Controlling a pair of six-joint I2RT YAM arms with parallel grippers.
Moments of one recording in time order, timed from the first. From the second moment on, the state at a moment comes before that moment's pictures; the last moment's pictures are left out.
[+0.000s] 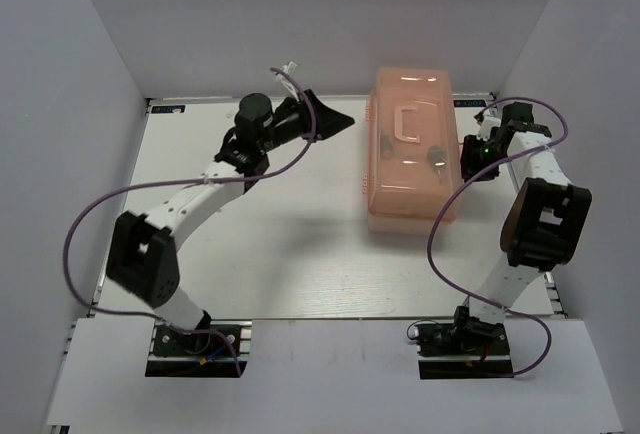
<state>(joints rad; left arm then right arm) -0.53 1.63 1.29 0.40 0.54 -0.84 -0.21 1.81 1.44 -0.83 -0.39 -0.15</state>
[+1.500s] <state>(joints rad) -0.61 1.61 1.09 -0.12 0.11 -0.41 0.00 1.64 1.47 -0.67 -0.04 -0.18</state>
